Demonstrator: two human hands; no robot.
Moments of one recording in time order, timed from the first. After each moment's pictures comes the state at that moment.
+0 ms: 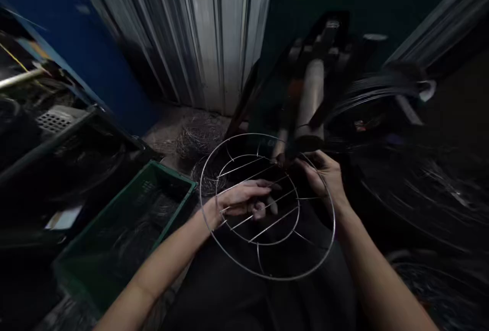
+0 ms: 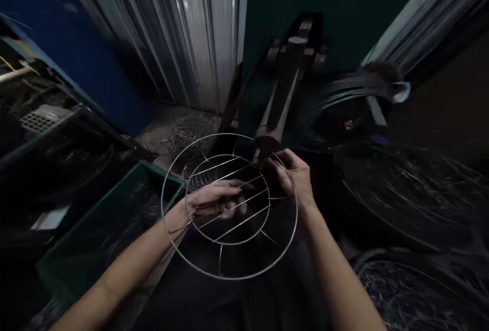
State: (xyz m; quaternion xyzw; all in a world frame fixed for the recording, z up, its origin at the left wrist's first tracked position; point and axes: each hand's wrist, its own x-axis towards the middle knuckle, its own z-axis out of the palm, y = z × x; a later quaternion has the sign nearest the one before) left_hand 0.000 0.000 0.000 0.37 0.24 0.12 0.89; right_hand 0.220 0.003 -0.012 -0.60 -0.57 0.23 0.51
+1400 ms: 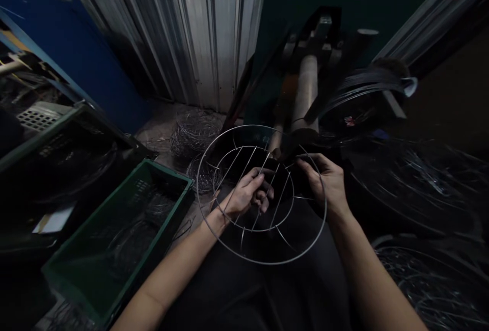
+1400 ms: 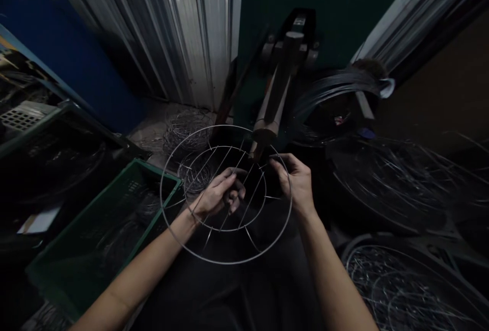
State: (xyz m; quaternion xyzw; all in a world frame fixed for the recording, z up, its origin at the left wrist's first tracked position) left_hand 0.016 -0.024 -0.028 0.44 0.23 0.33 0.81; right_hand 0.212 -0.028 -0.005 -0.63 -0.53 0.23 0.52
